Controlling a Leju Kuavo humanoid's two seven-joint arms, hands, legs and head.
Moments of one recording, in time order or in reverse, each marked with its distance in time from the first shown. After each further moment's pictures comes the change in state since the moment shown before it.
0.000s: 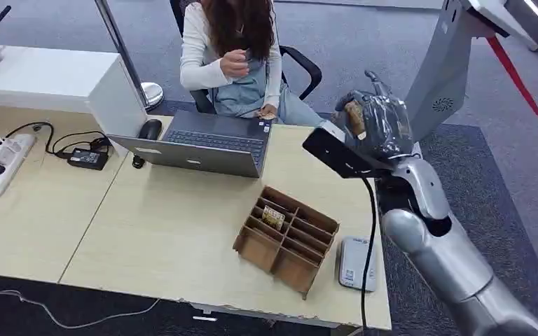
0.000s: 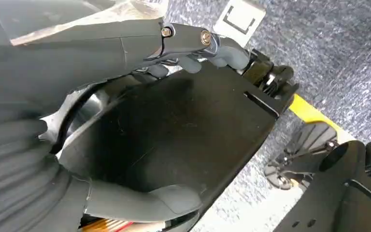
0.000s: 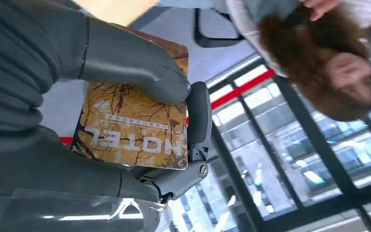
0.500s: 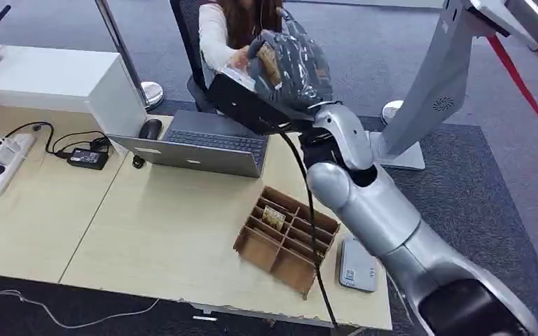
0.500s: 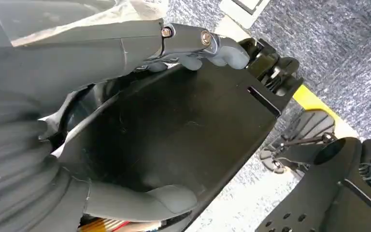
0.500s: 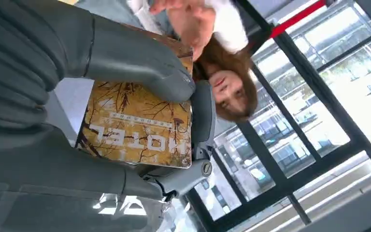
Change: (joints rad) left arm -0.008 0.003 0.056 0.002 0.062 -0.052 0.002; right arm -0.252 0.329 0.110 0.309 -0.038 -0.084 -0.066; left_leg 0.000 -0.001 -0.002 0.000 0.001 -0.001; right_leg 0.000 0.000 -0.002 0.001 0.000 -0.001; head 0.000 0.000
